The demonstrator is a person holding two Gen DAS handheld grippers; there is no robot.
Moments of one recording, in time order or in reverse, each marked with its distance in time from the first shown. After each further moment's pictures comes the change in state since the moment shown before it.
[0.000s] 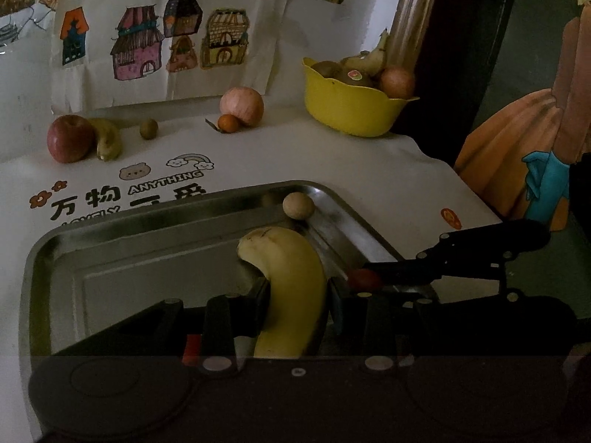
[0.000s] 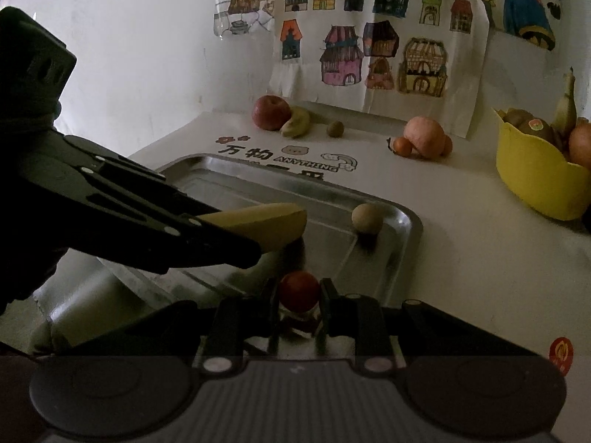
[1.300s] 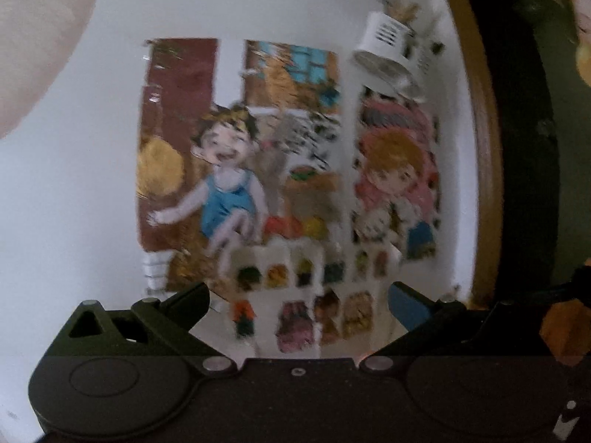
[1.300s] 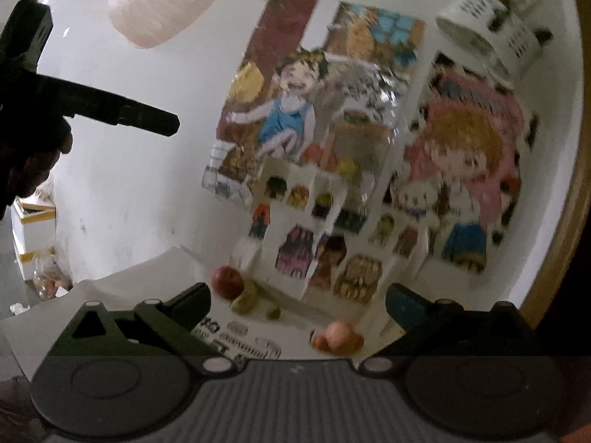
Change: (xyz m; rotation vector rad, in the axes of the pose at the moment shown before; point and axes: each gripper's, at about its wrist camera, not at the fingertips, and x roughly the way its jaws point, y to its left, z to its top) left arm -0.232 0.012 0.122 0.070 -0.627 0.392; right arm -0.137 0.026 0.135 -0.273 -0.389 -0.216
